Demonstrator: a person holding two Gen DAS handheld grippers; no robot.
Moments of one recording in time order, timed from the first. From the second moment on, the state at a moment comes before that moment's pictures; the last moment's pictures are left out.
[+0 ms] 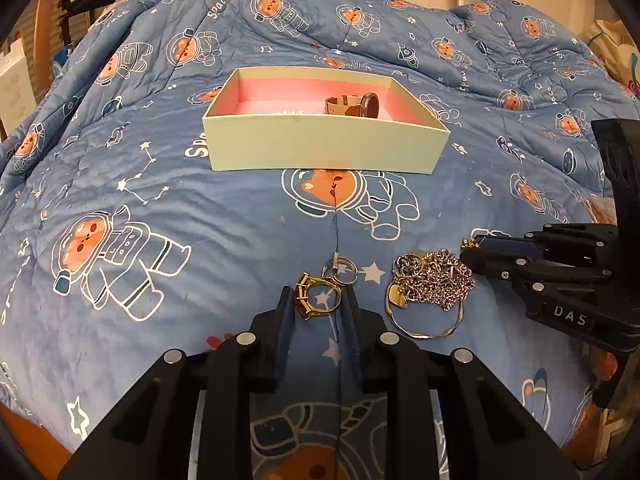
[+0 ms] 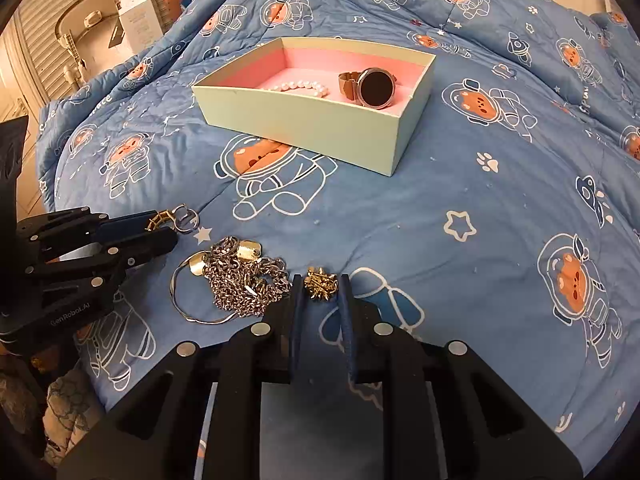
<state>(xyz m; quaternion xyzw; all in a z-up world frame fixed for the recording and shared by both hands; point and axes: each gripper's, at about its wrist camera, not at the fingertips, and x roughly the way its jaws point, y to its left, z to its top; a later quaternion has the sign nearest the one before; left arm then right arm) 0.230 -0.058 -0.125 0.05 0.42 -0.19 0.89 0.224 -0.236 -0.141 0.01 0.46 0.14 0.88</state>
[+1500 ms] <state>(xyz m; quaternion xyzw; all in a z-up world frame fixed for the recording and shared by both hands) 0.397 -0.082 -0.066 0.06 0.47 -0.26 0.84 0.387 -0.228 -0.083 0.00 0.52 0.23 0.82</state>
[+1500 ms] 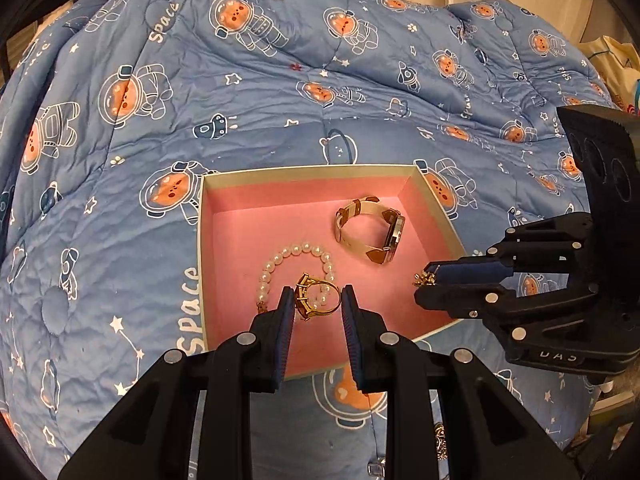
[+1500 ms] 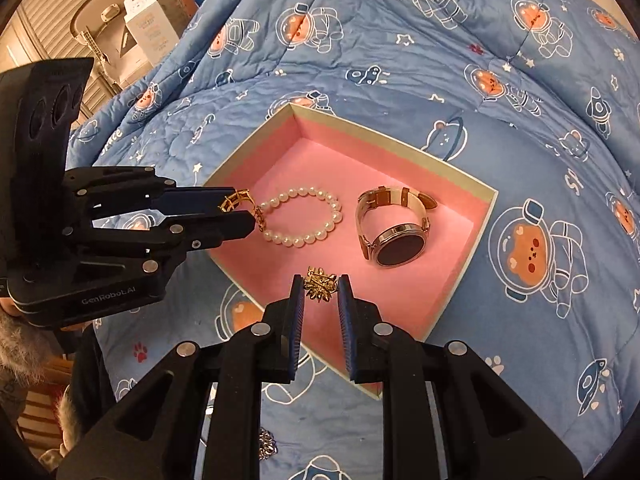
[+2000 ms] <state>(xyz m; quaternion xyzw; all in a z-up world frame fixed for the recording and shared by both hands) 0.429 -0.098 -0.100 0.08 0.53 -0.25 0.81 0.412 -0.208 -0.116 -0.04 0.57 0.22 0.79</state>
